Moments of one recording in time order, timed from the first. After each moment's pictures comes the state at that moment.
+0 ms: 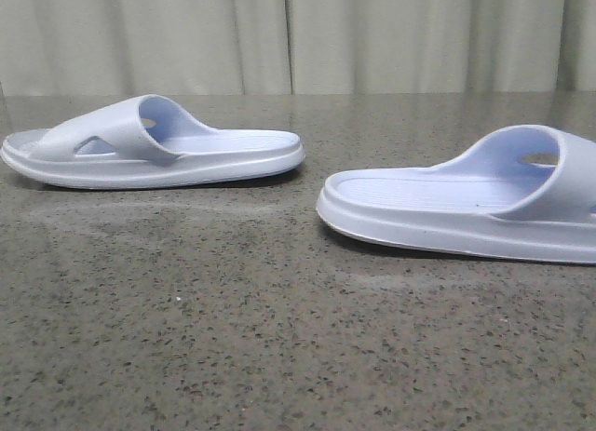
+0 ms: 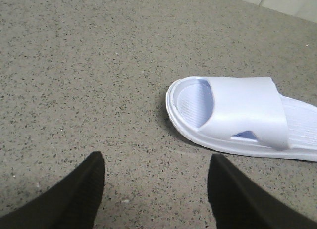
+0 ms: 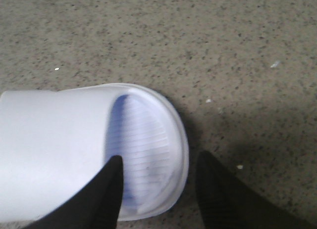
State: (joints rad) left arm -0.06 0.74 -0.57 -0.31 0.46 0.03; right arm -0.09 0.84 -0.55 0.36 0.58 -0.10
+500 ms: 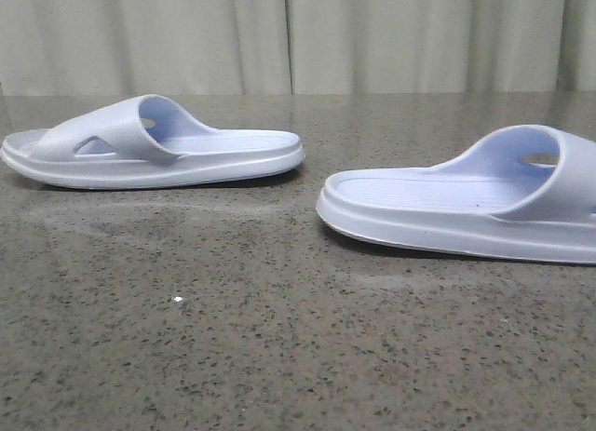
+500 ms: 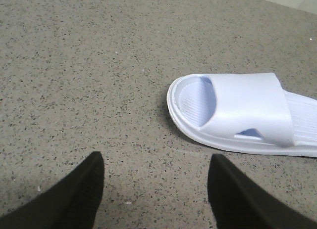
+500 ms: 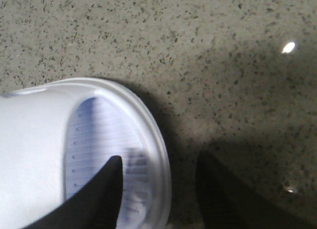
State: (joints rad) left arm -0.06 0.76 -0.58 -0.31 0.46 0.06; right arm -0.25 1.07 -0.62 0.61 0.69 -0.42
